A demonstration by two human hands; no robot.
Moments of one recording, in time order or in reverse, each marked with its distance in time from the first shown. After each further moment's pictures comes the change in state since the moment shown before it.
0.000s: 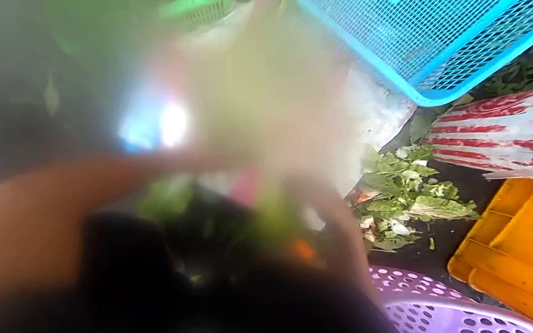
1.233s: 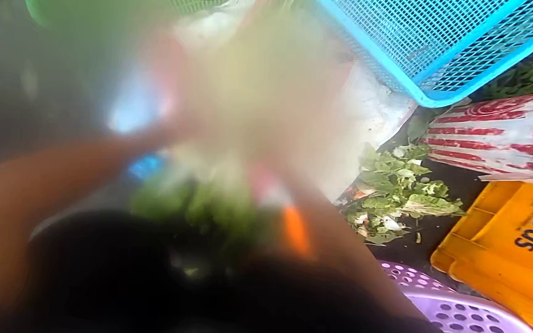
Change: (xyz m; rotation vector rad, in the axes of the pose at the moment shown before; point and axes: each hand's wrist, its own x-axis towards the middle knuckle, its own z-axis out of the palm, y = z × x) left_hand -0.037 -0.047 0.002 0.139 -0.049 -0.368; right_hand 0.143 -0.023 0.055 -0.577 0.433 -0.084
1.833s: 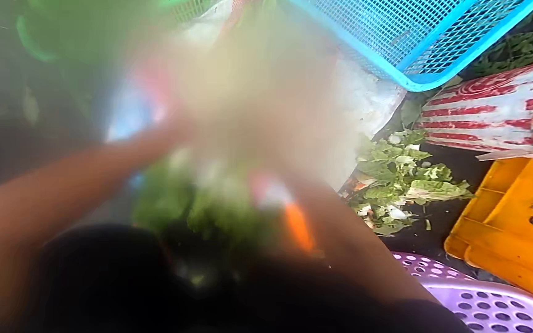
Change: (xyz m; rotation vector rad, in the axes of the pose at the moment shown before) left_hand 0.018 0.012 -0.069 -0.250 -0.223 -0.338; right_hand 0.019 -0.025 -0.006 -0.157 -0.126 -0.348
